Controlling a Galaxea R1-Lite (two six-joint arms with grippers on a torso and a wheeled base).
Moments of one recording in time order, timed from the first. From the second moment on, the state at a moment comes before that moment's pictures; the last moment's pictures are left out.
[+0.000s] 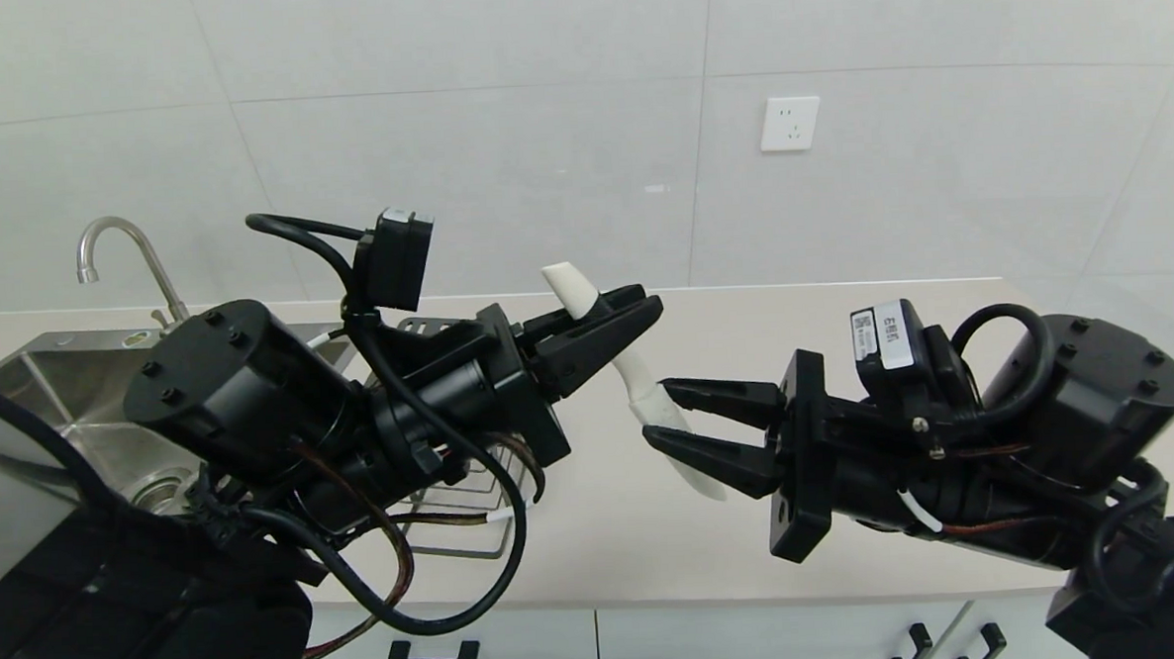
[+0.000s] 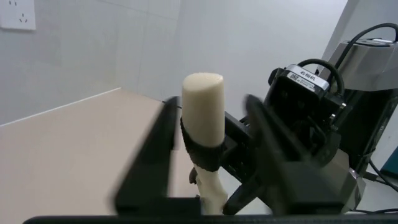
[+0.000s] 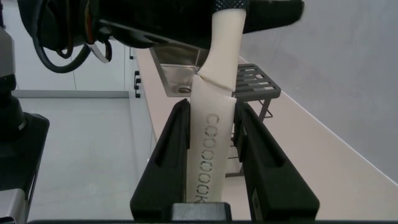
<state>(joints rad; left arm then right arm) -0.70 1.83 -0.64 -1.57 -0.52 -0.40 0.69 1.83 -0.48 -1.45 0.56 -0.14</state>
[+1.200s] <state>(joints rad) -0.67 1.81 -0.59 -1.57 -0.39 -0.24 0.32 1.33 -0.07 -1.42 0.49 -0.13</state>
